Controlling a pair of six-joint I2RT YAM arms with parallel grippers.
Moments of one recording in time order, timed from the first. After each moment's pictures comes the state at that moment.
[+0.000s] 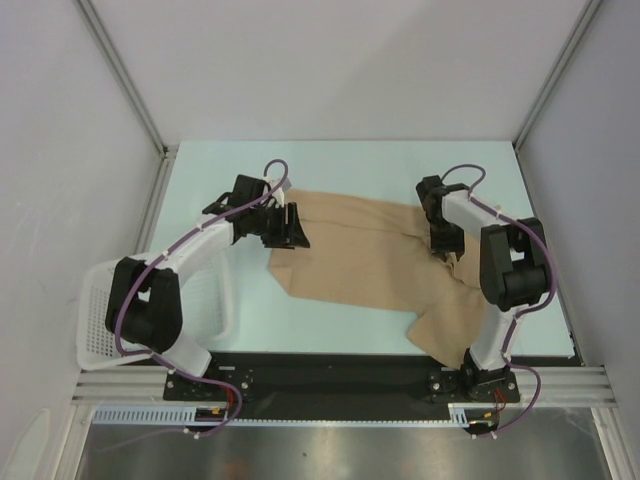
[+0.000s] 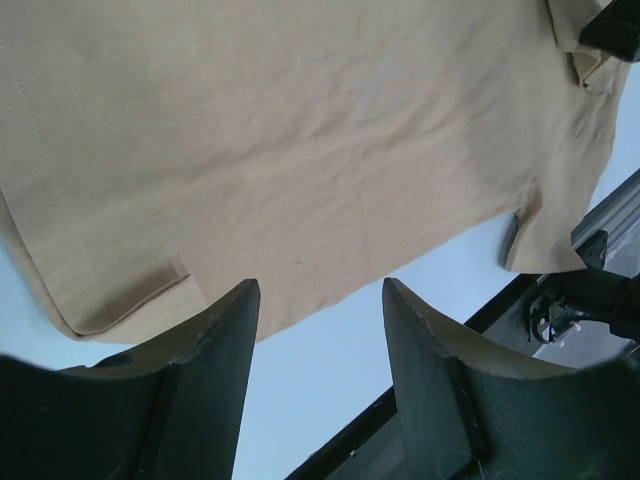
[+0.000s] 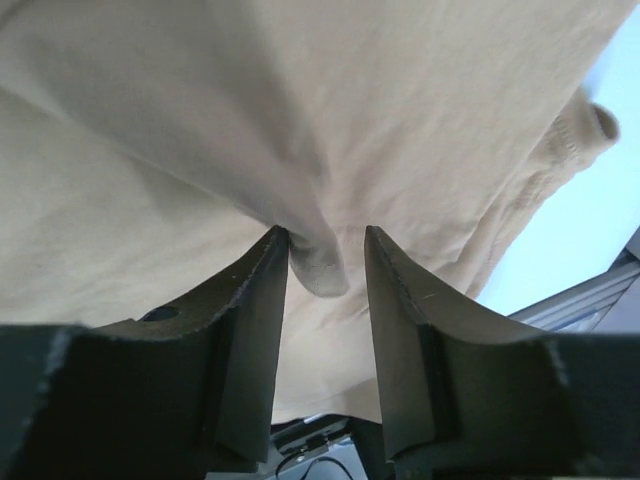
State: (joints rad) left arm -0.34 1.57 1.10 -0.46 0.50 -0.34; right arm 0.23 1.86 1.29 -0.90 0.42 0.32
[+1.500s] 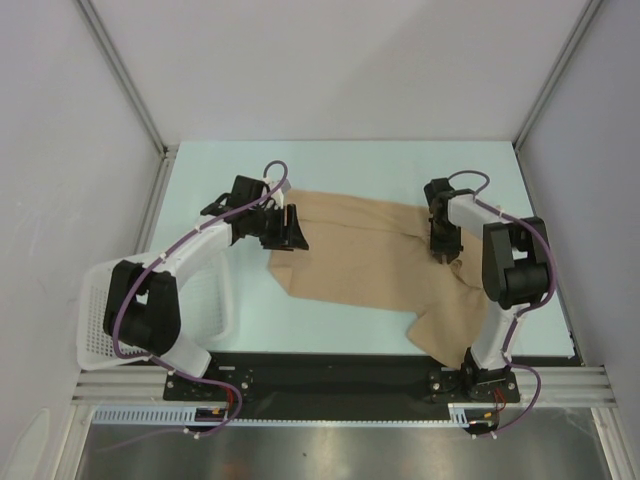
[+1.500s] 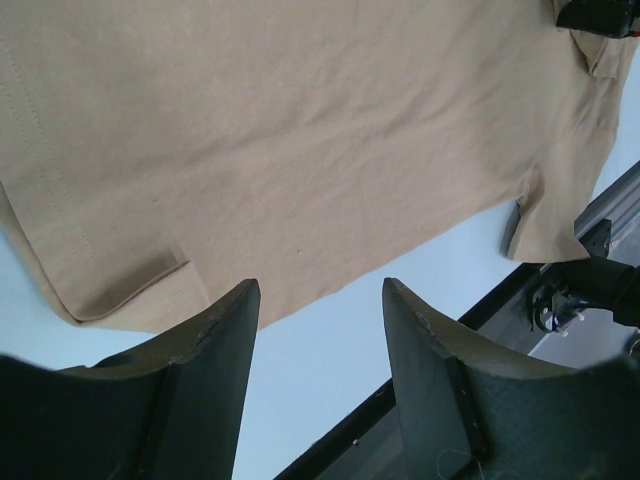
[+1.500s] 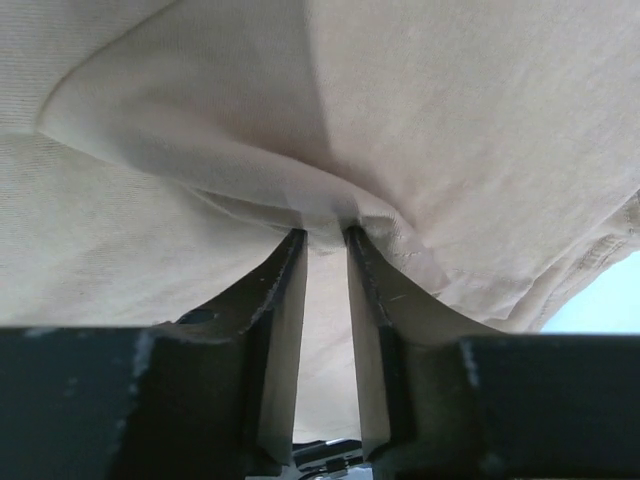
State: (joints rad) left arm -0.34 1.55 1.10 -0.49 0.50 -0.32; right arm 0.17 1.88 1.25 -0.78 0.27 0.29
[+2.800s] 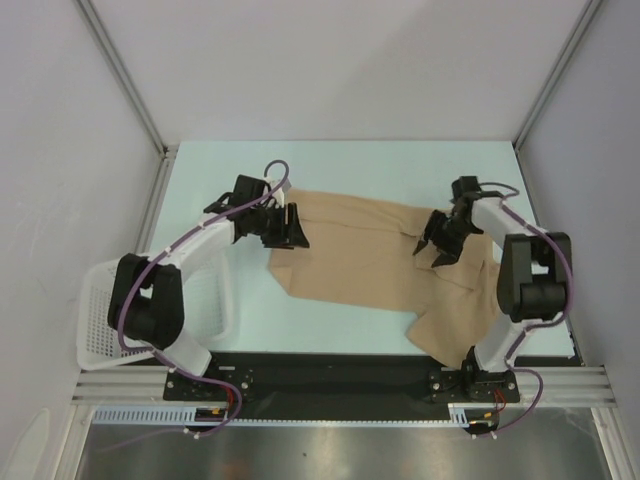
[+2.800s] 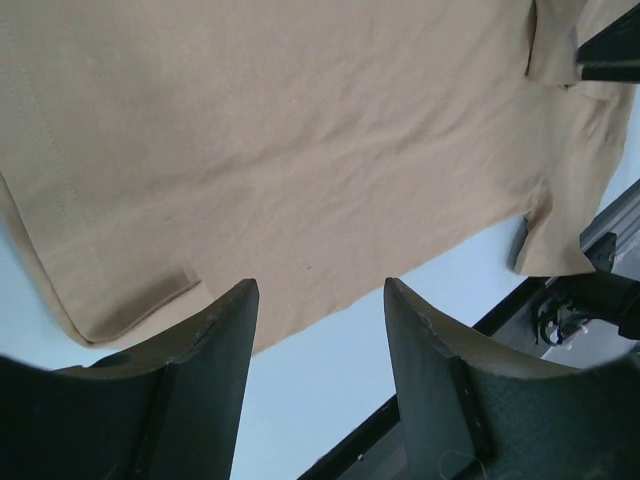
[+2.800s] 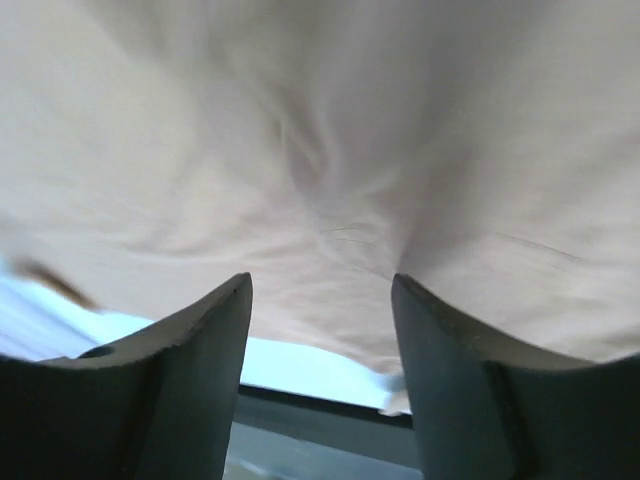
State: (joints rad) left arm -0.33 1.58 1.10 -0.46 0.50 -0.32; right arm 0.07 1.79 1.21 -0.82 -0.29 0.50
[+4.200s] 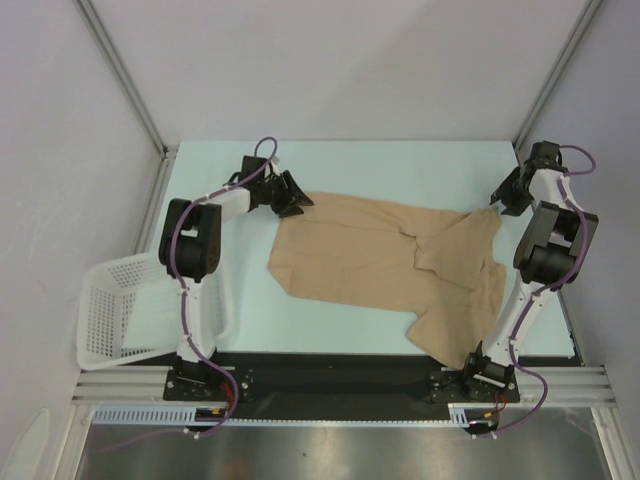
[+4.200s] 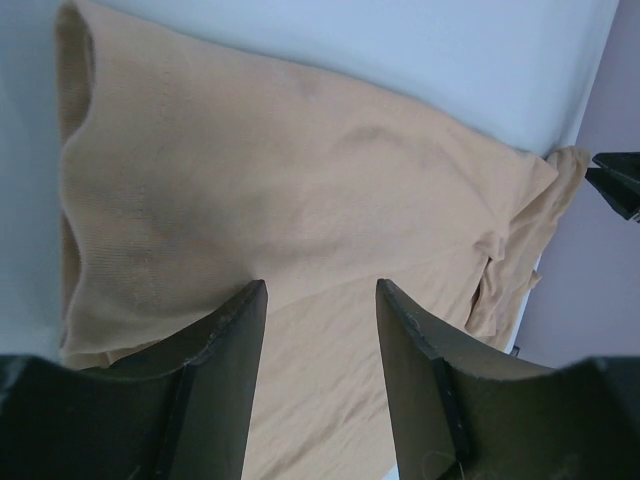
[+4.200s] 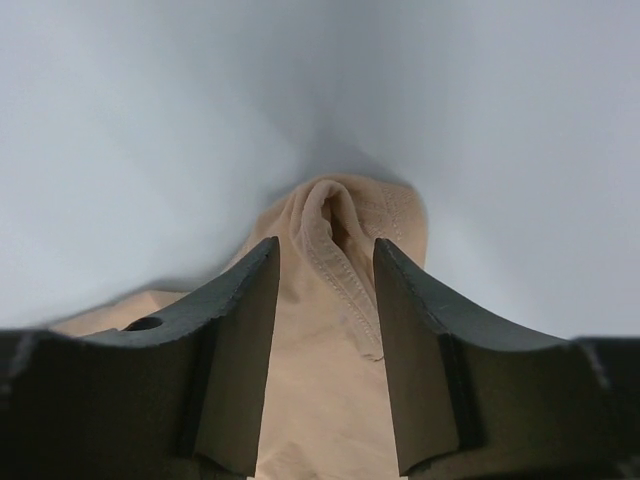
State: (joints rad) left arm -0.20 2.18 1.50 -0.12 0.58 -0.70; right arm -0.36 2.12 1.72 -0.63 -0.09 0.40
